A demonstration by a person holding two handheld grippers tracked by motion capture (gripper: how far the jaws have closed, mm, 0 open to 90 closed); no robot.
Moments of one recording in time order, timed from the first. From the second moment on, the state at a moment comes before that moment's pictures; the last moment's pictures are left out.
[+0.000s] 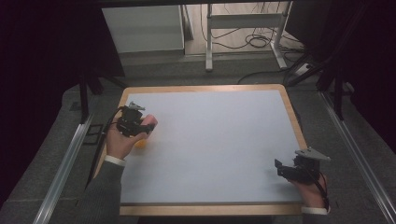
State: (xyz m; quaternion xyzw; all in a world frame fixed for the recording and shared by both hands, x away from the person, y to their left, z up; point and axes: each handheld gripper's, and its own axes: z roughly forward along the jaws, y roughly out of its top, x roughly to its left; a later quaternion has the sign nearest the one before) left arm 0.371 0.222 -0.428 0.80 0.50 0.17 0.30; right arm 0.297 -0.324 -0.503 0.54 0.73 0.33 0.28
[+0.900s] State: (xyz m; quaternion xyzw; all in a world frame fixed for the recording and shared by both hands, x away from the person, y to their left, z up) left arm 0.388 0.258 -0.443 0.78 0.54 0.17 0.28; right arm 0.297 -0.323 -0.504 0.53 0.73 0.33 0.28
